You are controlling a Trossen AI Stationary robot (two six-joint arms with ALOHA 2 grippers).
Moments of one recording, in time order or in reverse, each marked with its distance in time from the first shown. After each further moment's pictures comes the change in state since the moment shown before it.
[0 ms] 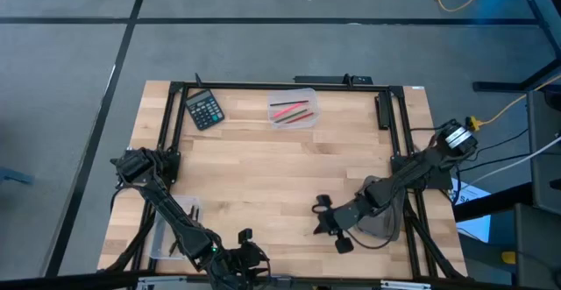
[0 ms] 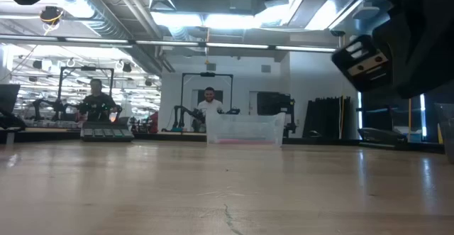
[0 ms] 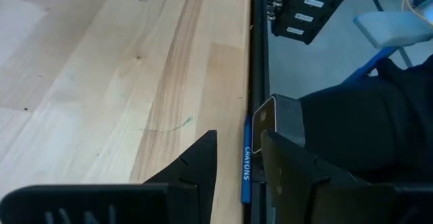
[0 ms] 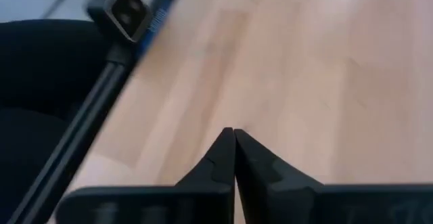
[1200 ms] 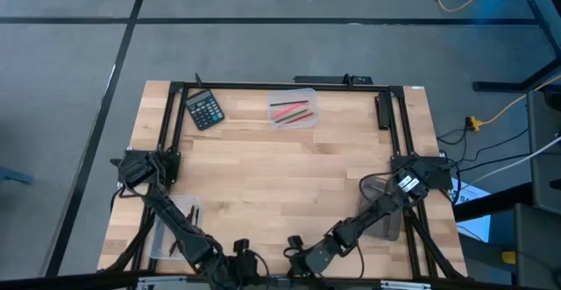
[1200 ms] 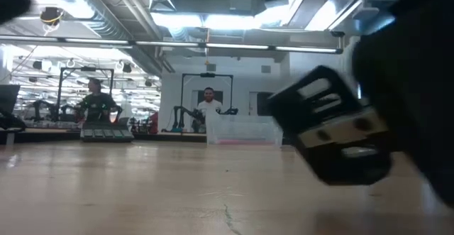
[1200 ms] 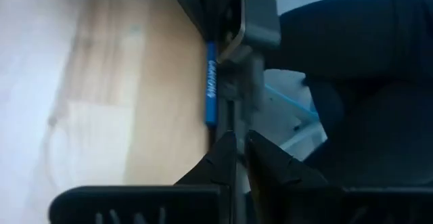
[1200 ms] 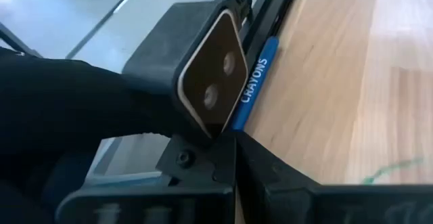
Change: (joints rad) left arm -0.031 0.060 0.000 -0.030 0.224 -0.056; right arm 0.102 0.592 0.489 0.203 -0.014 0.056
